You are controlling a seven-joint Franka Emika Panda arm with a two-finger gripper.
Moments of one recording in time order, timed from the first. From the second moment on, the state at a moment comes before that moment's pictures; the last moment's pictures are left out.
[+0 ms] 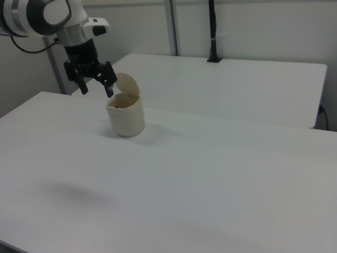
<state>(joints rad) 0.00 -0.04 0.05 -1.67 -0.02 1.73 -0.02</state>
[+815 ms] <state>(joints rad) 0.10 0.17 0.06 -1.54 -0.02 2.00 0.04</state>
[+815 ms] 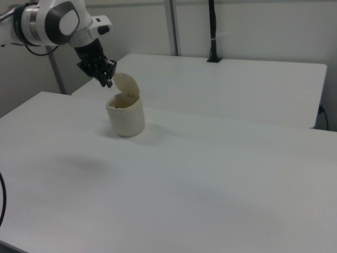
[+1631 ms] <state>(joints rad) 0.16 0.46 0.04 -1.35 -0.02 2.65 1.10</state>
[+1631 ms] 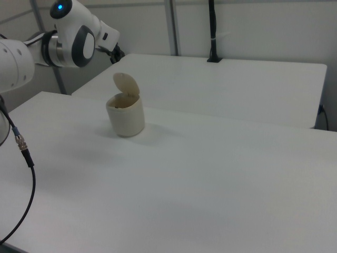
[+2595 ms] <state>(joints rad) 0.27 0.61 -0.05 -1.32 -0.02 2.80 1.17</state>
